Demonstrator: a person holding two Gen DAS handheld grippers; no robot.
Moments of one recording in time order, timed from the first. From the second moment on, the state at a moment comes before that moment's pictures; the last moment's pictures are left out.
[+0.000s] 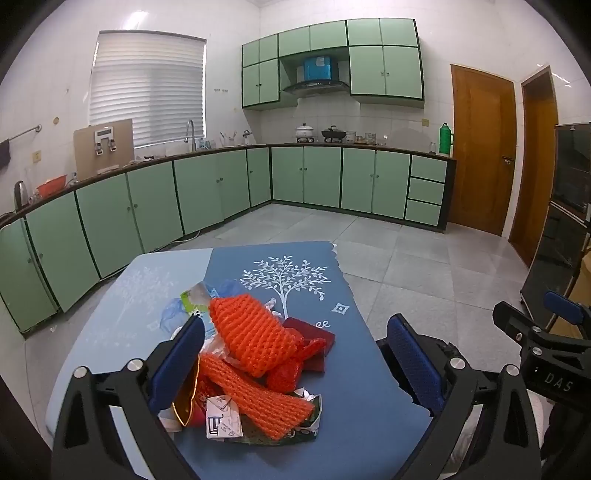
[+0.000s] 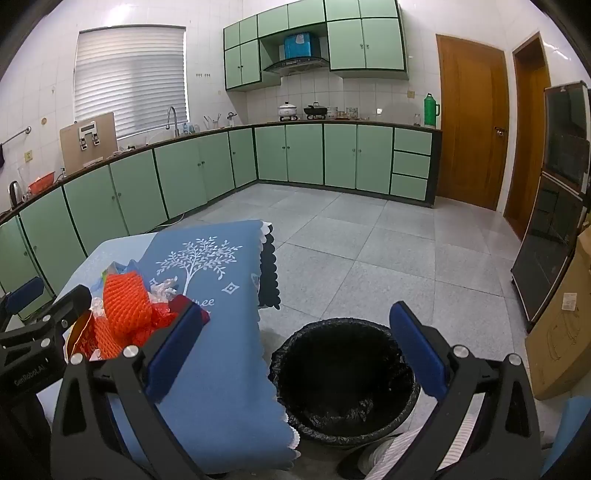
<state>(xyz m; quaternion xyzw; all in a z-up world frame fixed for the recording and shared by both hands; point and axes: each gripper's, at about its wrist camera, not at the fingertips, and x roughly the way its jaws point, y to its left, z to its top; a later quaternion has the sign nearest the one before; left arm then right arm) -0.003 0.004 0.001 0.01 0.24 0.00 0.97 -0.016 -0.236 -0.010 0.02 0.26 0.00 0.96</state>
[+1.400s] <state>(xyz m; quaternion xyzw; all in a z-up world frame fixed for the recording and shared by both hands) -0.006 0.012 -0.001 0.01 0.24 0.00 0.97 -0.016 -0.235 -0.013 0.02 0.26 0.00 0.96</state>
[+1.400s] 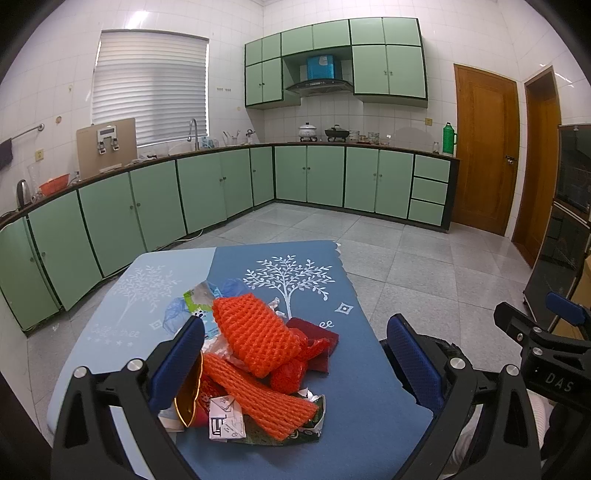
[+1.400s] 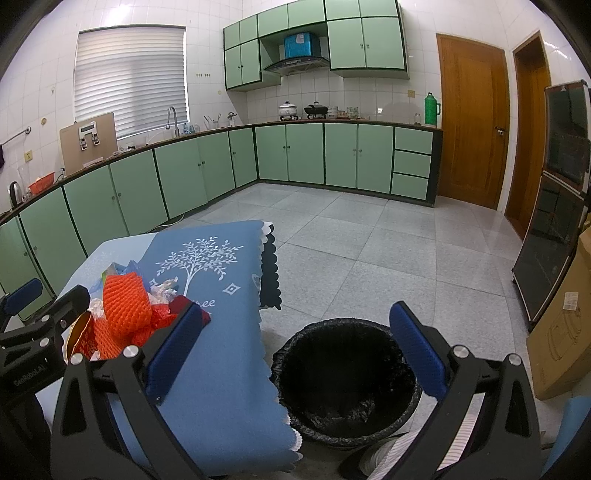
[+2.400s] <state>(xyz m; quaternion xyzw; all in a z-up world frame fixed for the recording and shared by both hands) 0.002 0.021 -0.010 0.01 0.24 0.00 0.97 -0.009 -0.227 -0.018 0.02 0.27 0.00 0.96</state>
